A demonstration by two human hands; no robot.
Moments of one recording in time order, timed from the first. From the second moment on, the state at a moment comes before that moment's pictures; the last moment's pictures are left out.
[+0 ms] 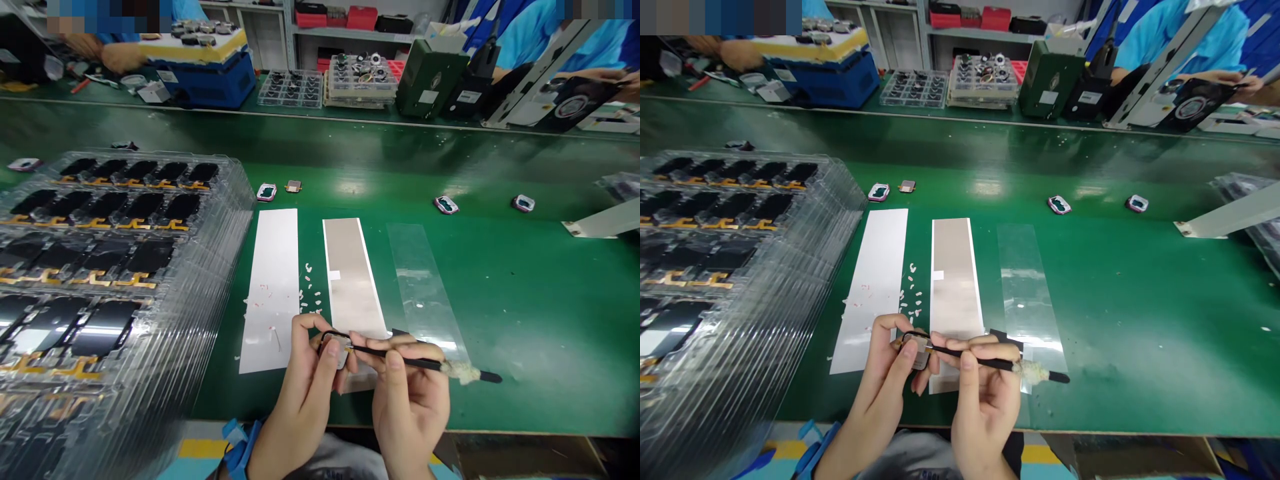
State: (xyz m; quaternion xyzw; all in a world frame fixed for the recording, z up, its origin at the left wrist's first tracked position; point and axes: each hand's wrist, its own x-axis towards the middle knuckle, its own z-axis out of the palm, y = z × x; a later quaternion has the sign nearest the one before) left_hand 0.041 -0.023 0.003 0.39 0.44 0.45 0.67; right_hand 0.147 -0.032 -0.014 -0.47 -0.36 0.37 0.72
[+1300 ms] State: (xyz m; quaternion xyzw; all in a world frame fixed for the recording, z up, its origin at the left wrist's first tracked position) left_hand 0.072 -0.008 0.002 0.81 0.36 0.17 0.43; right_hand 0.267 -0.060 -0.033 -0.56 -0.50 0.35 0.57
